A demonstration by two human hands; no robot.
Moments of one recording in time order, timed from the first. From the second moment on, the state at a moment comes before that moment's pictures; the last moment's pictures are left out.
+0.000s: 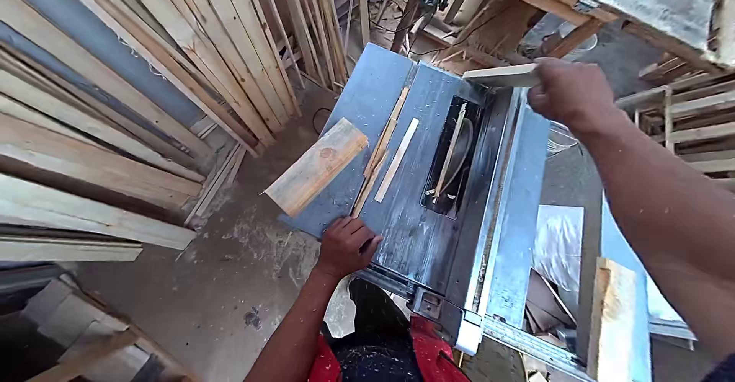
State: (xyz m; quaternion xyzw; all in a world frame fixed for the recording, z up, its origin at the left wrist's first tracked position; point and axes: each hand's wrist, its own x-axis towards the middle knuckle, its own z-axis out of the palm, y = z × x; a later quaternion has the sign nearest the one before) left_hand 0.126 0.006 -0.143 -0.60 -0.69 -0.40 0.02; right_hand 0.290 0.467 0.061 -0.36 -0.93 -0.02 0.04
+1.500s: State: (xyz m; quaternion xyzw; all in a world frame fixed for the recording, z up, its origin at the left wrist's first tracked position) left_hand 0.176 -0.126 -0.093 -0.24 -0.58 -0.52 -0.57; right_hand 0.427 -0.052 -0.038 -0.35 -0.87 0.21 0.27
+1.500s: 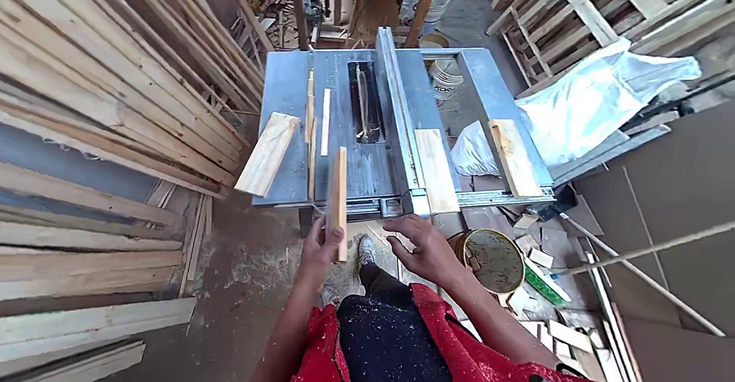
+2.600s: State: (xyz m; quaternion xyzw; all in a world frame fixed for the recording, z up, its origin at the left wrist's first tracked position) left_hand 0.208 0.005 -0.085 -0.71 -0.66 -0.14 -0.20; right_hand 0.386 0.113 -0.035 -0.36 -0.92 -0.02 -0.17
